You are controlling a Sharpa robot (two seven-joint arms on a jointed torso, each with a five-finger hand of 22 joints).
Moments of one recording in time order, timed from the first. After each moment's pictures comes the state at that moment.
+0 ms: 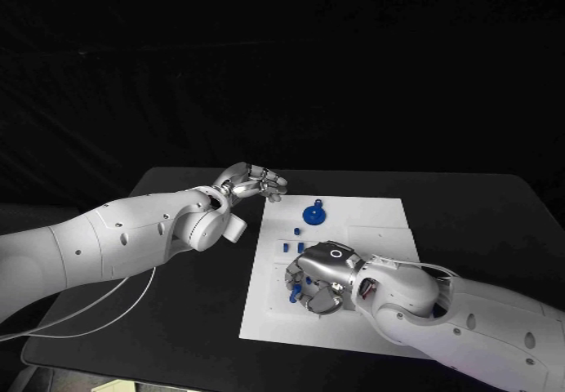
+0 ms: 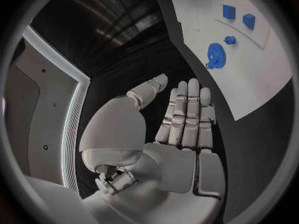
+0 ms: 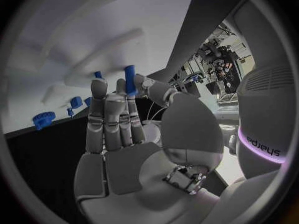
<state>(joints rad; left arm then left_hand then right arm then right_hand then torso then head) 1.26 -0.76 -0.10 1.31 -0.32 -0.27 0.27 1.10 -0.13 0.63 -0.28 0.15 0.88 0.16 0.31 0.47 1.20 0.12 0.06 0.19 0.97 0.09 0.57 0.41 0.03 0.66 -0.01 0.64 1.19 1.08 -0.62 -0.08 1.62 -1.79 -0.23 -0.04 1.14 -0.20 0.88 -0.20 0.09 1.06 0.10 0.35 0.53 1.30 0.04 0.17 0.32 1.32 -0.07 1.09 0.85 0.24 1.23 0.01 0.60 1.28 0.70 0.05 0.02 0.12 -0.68</state>
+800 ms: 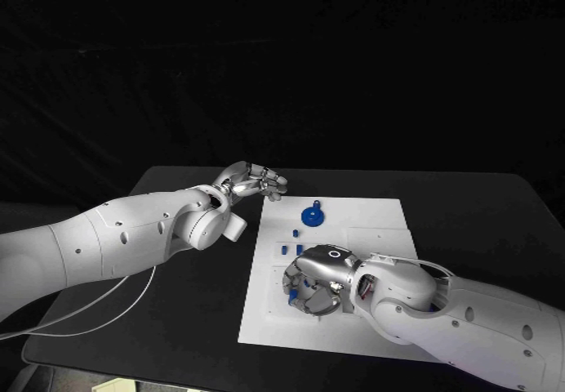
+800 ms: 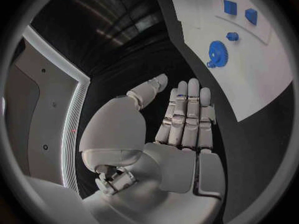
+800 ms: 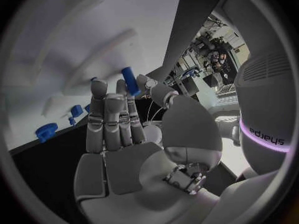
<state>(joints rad) 1.26 -0.76 -0.10 1.31 -0.32 -0.27 0.27 1.10 -0.13 0.63 -0.28 0.15 0.88 0.16 0.31 0.47 1.20 0.12 0.06 0.19 0.97 0.09 0.57 0.41 0.03 0.66 -0.01 0.64 1.19 1.08 -0.62 -0.08 1.61 -1.68 -0.18 -0.02 1.06 -0.18 0.75 -0.23 0.18 1.02 0.12 0.32 0.53 1.26 0.06 0.14 0.33 1.30 -0.06 1.09 0.83 0.24 1.22 0.01 0.59 1.29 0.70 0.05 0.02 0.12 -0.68</state>
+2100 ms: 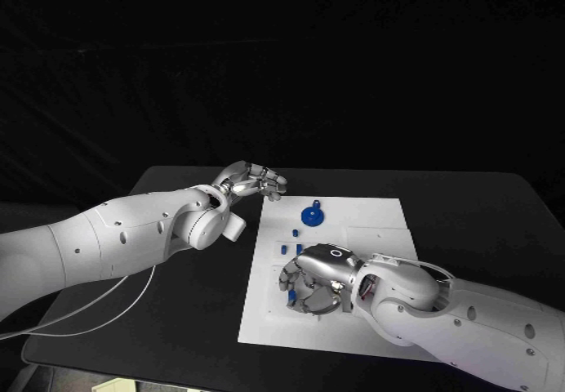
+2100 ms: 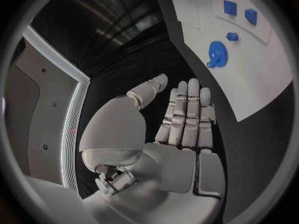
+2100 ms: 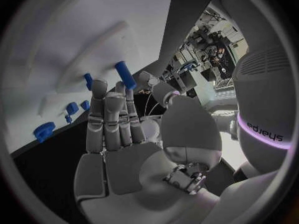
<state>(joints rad) 1.26 -0.76 -0.10 1.31 -0.32 -0.27 0.27 1.10 -0.13 0.63 -0.28 0.15 0.88 0.16 0.31 0.47 1.20 0.12 0.06 0.19 0.97 0.09 0.56 0.41 0.03 0.66 -0.01 0.63 1.19 1.08 -0.63 -0.08 1.62 -1.63 -0.24 0.01 1.05 -0.20 0.61 -0.26 0.24 0.96 0.14 0.28 0.52 1.19 0.08 0.09 0.32 1.29 -0.04 1.09 0.83 0.24 1.21 0.02 0.57 1.29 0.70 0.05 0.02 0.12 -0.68</state>
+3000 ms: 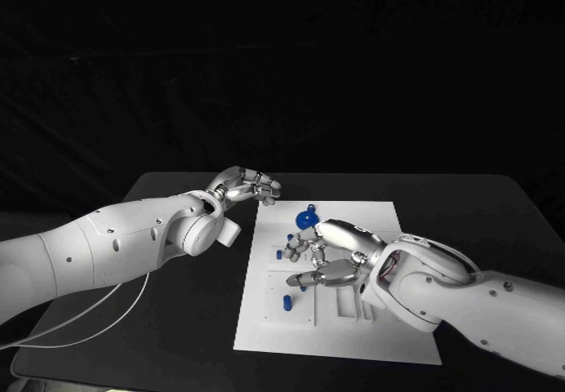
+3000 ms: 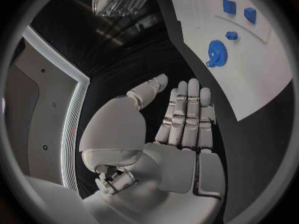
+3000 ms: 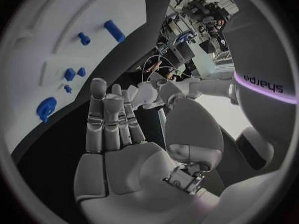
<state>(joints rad) 1.26 -0.76 -0.10 1.30 -0.32 -0.27 0.27 1.10 -0.13 0.63 -0.28 0.15 0.87 0.17 0.31 0.47 1.20 0.12 0.06 0.18 0.97 0.09 0.56 0.42 0.03 0.66 -0.01 0.63 1.19 1.16 -0.75 -0.04 1.69 -1.28 -0.32 0.10 0.96 -0.19 0.48 -0.23 0.24 0.92 0.16 0.28 0.51 1.16 0.08 0.17 0.28 1.27 -0.03 1.12 0.84 0.24 1.21 0.02 0.57 1.30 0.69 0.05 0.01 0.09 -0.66</state>
